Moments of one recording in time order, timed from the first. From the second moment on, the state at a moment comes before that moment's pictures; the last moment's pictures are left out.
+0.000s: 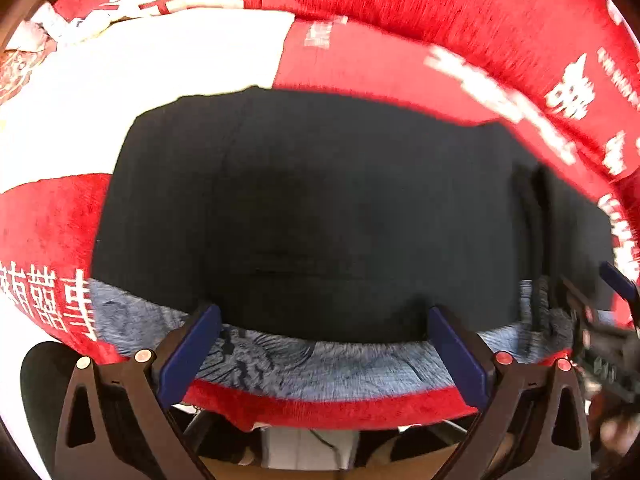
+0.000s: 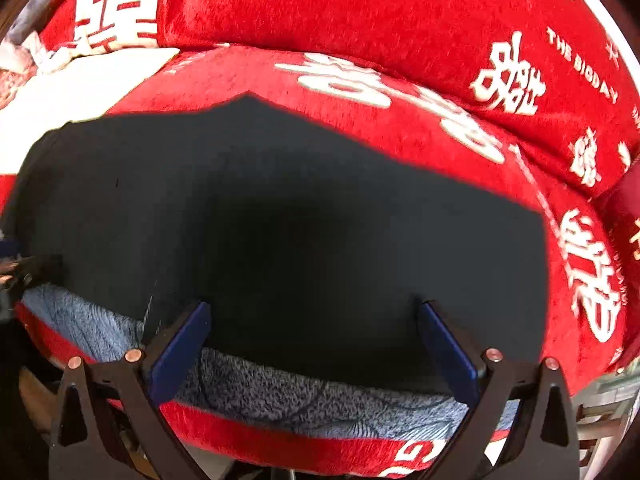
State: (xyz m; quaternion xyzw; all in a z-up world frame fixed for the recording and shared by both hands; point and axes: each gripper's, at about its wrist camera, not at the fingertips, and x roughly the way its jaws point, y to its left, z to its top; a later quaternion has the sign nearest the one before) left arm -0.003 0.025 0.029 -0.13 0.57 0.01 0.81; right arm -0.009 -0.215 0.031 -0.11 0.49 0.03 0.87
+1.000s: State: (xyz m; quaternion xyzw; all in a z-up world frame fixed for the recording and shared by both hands) left arm -0.034 0.186 -0.011 -0.29 0.54 -0.01 0.79; right arm 0.117 0.027 0.017 -0.29 0.55 0.41 0.67
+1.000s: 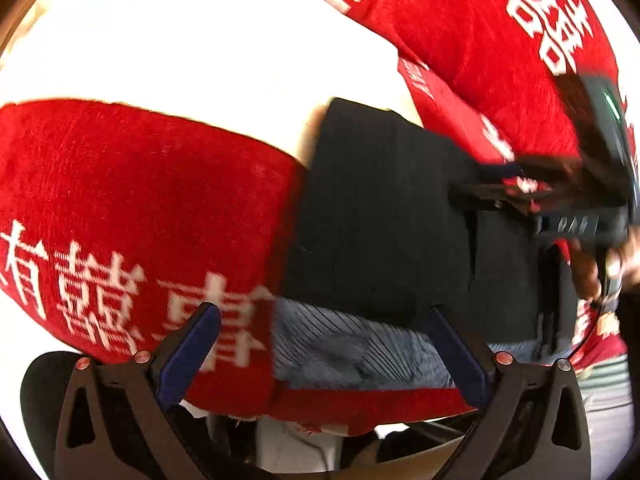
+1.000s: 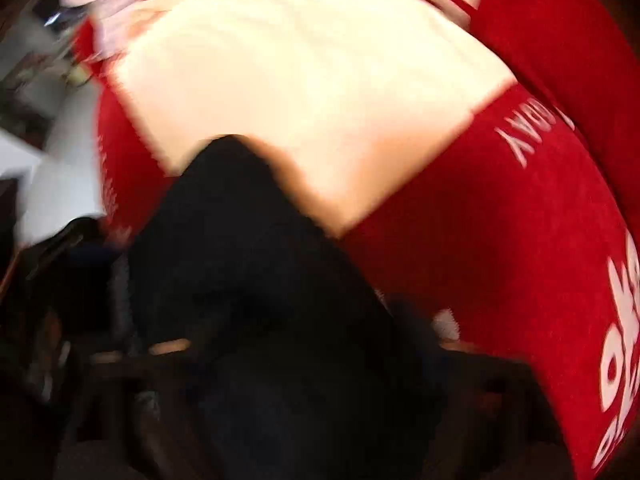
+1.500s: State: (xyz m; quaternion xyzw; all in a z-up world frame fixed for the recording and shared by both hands) left arm 0.018 0.171 -0.014 -0.23 0.50 -0.26 0.79; right arm 0.046 -0.014 0.096 -0.27 0.40 0.50 0.72
